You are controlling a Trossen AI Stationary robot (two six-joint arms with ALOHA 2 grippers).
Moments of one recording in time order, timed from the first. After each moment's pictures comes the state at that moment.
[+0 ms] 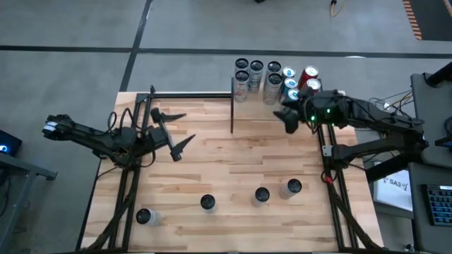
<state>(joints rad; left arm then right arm) -0.26 0.82 0.62 0.38 -0.71 0.41 -0.16 0.99 1.22 -0.71 0.28 0.52</state>
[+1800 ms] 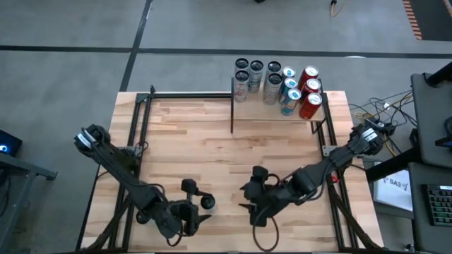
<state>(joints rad) -0.78 1.60 1.02 -0.14 -0.80 -0.20 0.54 1.69 1.52 -0.63 0.39 0.49</state>
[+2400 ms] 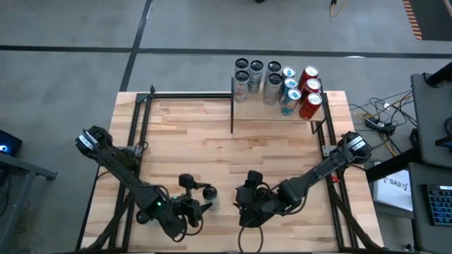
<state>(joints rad) -0.76 1.64 1.02 -0.21 -0.98 -0.20 0.55 1.84 1.52 -0.60 0.53 0.55</state>
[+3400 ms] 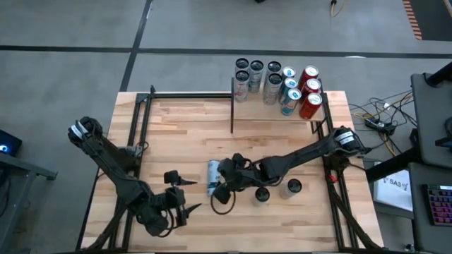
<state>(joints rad) -0.84 1.46 1.00 -0.44 -0.95 -0.67 0.30 1.90 1.52 -0.33 0.37 0.67</state>
